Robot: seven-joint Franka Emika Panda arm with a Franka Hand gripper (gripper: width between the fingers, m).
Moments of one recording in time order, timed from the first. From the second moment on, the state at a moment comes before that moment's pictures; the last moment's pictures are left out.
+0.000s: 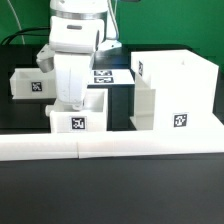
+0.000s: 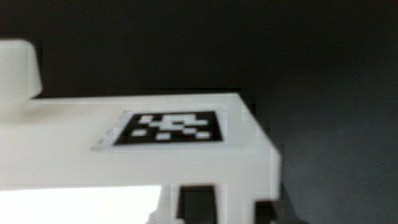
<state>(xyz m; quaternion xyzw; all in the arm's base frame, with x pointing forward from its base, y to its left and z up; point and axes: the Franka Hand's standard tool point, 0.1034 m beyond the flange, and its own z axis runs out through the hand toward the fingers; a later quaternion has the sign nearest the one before) 0.532 -0.053 0.020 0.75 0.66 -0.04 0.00</state>
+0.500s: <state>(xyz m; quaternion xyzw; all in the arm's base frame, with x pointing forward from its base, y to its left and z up) 0.532 -0.049 0.017 0.74 0.68 -0.03 0.01</state>
